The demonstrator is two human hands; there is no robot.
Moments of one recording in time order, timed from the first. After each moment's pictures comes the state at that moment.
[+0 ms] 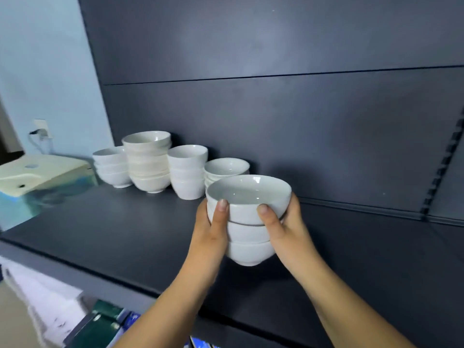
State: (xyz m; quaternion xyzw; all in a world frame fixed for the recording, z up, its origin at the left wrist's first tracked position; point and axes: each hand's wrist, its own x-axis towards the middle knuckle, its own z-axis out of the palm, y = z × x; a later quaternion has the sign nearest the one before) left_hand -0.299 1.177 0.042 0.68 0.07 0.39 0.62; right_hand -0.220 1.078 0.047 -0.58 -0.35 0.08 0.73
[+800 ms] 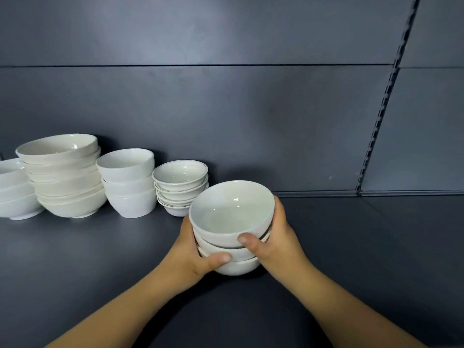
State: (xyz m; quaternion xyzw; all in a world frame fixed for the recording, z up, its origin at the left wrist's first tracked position) left_hand -0.264 1.243 0.014 0.80 -0.10 0.19 0.57; right_hand -0.208 1.078 0.030 -0.72 -0.30 -0.02 0.63
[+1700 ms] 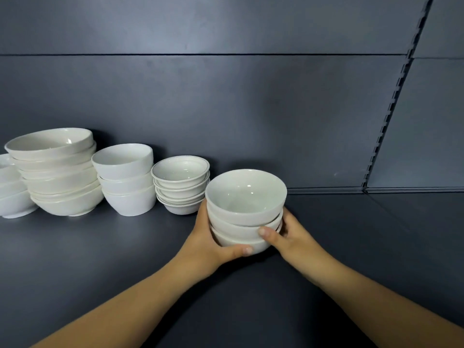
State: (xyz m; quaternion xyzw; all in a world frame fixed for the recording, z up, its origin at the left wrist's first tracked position) left_hand -0.240 1.232 0.015 0.78 -0.05 0.16 0.60; right_hand -0.173 1.066 0.012 -0.70 -0.27 0.11 0.66
